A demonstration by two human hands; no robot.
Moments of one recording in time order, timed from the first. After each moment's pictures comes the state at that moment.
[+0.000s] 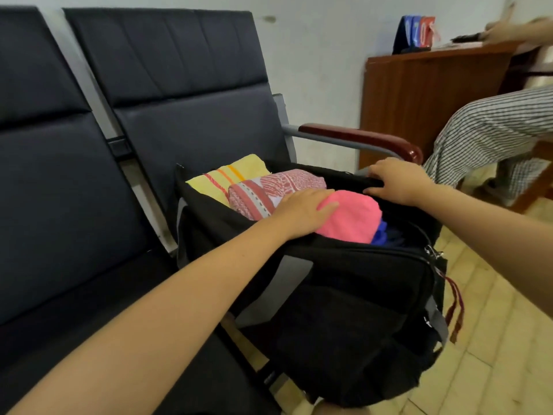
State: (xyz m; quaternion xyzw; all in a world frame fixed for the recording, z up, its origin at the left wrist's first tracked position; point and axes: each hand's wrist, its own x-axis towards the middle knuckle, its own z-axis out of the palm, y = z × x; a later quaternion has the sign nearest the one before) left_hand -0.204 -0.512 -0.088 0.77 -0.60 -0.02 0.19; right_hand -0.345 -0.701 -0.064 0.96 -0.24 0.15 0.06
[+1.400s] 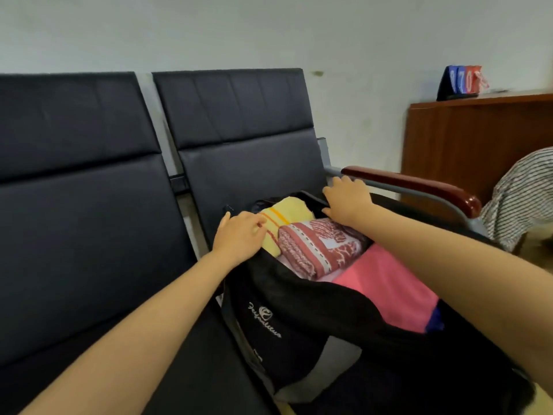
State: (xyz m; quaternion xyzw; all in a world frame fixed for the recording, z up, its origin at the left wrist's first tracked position) left_hand -0.067 -0.398 -0.065 0.89 -0.40 0.13 0.18; right_hand -0.178 -0.616 -0.025 0.94 -0.22 0.15 0.23
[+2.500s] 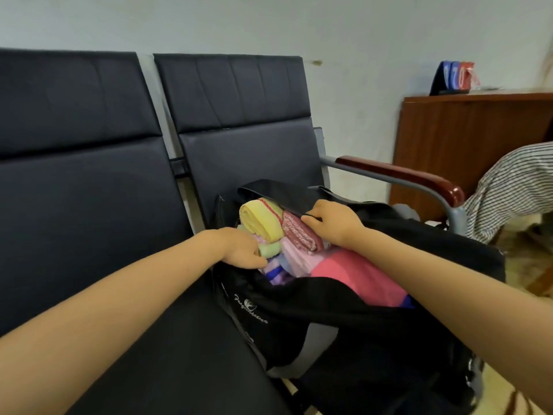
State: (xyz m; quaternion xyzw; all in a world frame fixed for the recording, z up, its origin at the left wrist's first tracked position) left_hand -0.111 -0.365 -0.050 0.84 -0.49 -0.10 -0.18; right_hand -0.226 -0.556 -0.063 0.97 -0.13 0.18 -0.06
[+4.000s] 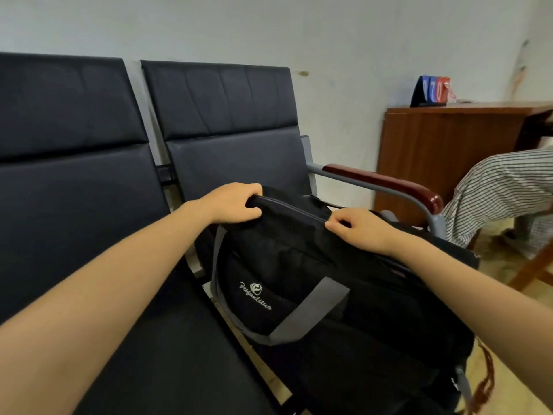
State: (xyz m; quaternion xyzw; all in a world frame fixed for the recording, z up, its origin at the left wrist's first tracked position) left_hand -0.080 -0.387 0.007 0.81 -0.57 0.07 0.11; right_hand -0.296 -0.578 -0.037 0.96 -0.10 0.17 -0.19
